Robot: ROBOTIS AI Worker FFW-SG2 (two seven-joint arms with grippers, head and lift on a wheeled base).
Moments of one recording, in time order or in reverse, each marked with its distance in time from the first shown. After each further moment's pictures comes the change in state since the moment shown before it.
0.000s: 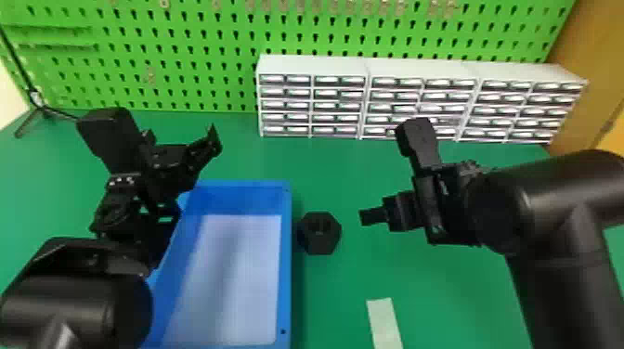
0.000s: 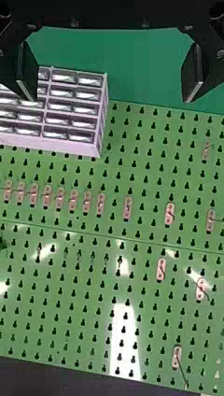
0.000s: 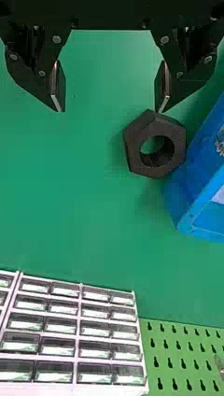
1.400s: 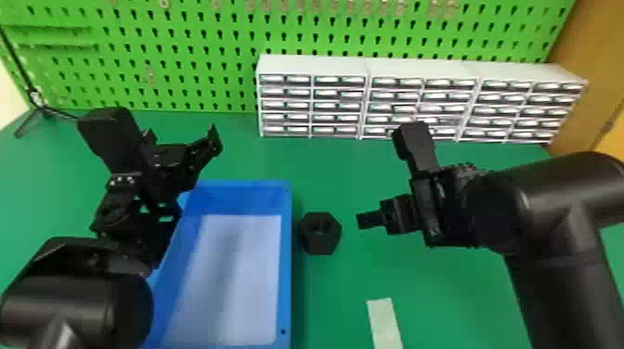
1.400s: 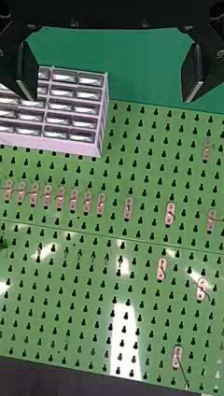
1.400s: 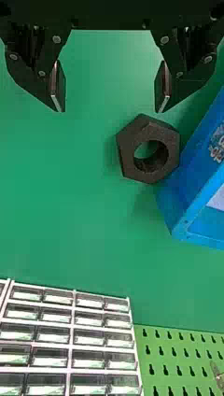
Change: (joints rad) left arm -0.002 0.000 -0.002 0.001 0.002 0.000 0.000; right arm -0.002 -0.002 -0.001 0.020 -0.029 0.000 0.000
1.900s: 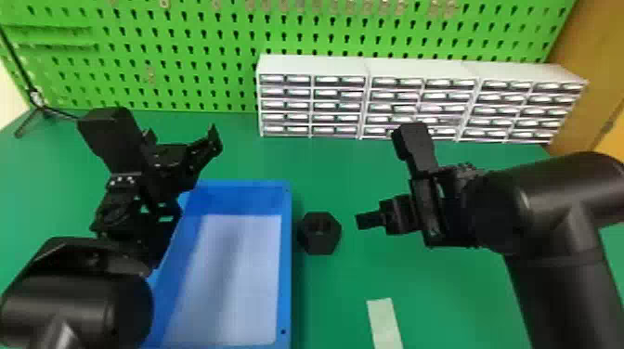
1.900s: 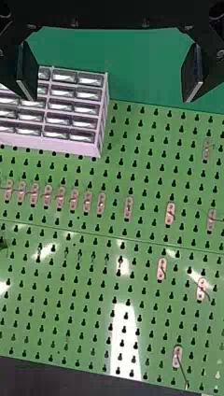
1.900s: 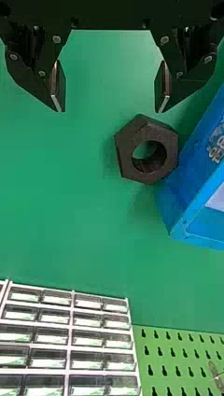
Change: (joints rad) left arm 0.000 0.000 -0.001 0.000 0.000 0.000 0.000; right arm -0.001 0.000 0.002 0.004 -0.008 0.000 0.000
